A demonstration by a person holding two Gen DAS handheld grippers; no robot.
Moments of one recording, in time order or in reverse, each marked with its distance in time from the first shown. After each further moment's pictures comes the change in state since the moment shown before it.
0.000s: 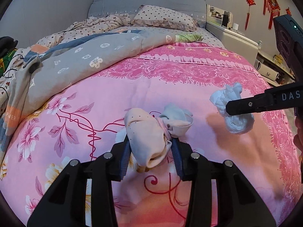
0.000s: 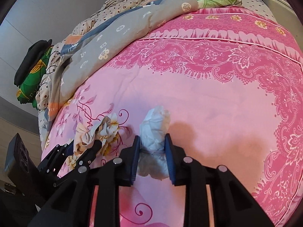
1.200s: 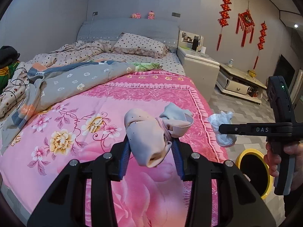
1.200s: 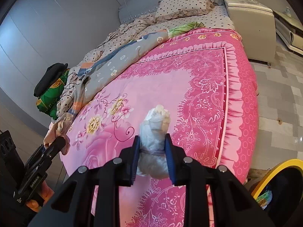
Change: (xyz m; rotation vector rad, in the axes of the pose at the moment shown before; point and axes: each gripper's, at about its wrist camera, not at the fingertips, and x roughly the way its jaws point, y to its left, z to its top) left arm -0.266 -0.142 -0.069 0.004 -0.184 -0.151; right arm -0.228 -0.072 -0.196 0.057 -0.241 0.045
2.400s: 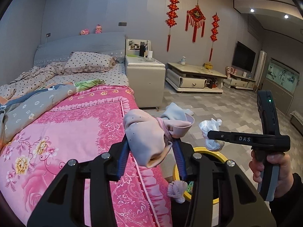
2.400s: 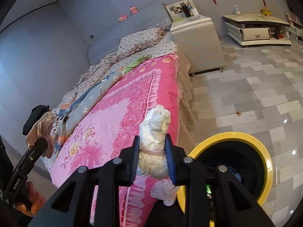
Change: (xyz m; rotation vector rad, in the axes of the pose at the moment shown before) left arm -0.047 -0.208 -0.003 0.204 -0.057 -0.284; right arm -0.181 -0.131 -0.094 0.205 -0.282 -0.183
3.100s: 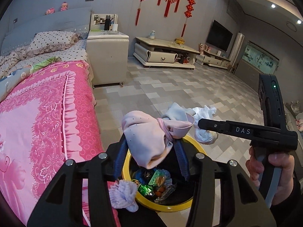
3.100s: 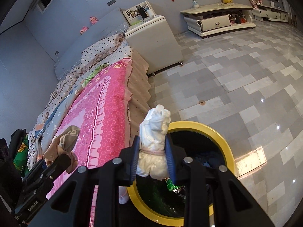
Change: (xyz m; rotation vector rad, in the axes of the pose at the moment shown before) left arm 0.143 -0.098 -0.043 0.035 0.193 -0.230; right arm -0.017 -0.113 -0.027 0.187 -0.023 -0.181
